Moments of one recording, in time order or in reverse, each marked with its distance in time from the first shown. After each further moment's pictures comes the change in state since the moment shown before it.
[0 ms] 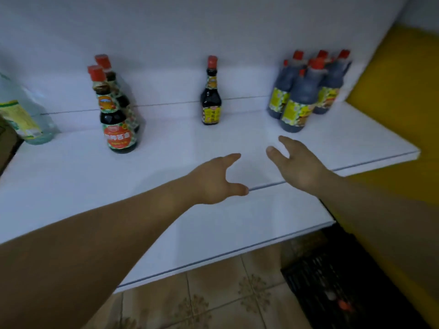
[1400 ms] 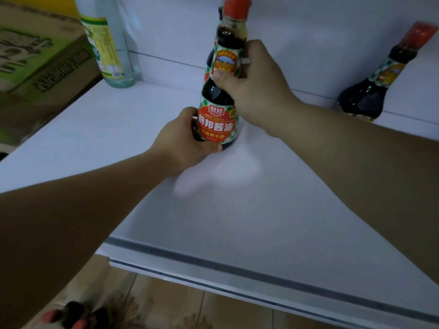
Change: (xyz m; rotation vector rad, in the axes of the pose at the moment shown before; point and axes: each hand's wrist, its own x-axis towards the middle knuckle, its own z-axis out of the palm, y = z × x) left_hand 0.029 -0.236 -0.096 -0.175 0.767 -0.418; right_hand 0.152 -0.229 0.201 0.380 -0.299 -0.619
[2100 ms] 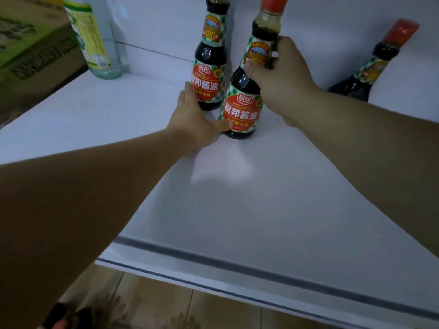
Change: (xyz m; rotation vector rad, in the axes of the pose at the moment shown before) left_hand 0.031 0.026 0.032 -0.057 0.051 -0.055; right_hand 0.014 0.041 -0.044 0.028 0.076 0.062
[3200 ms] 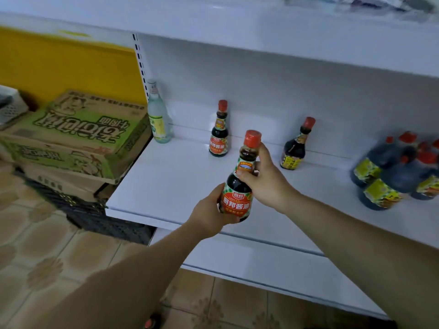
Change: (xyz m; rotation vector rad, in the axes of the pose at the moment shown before) left_hand -0.217 0.091 -0.088 -0.251 -0.334 -0.074; right_hand -0.166 -0.155 -0.060 0.068 -0.241 0.210
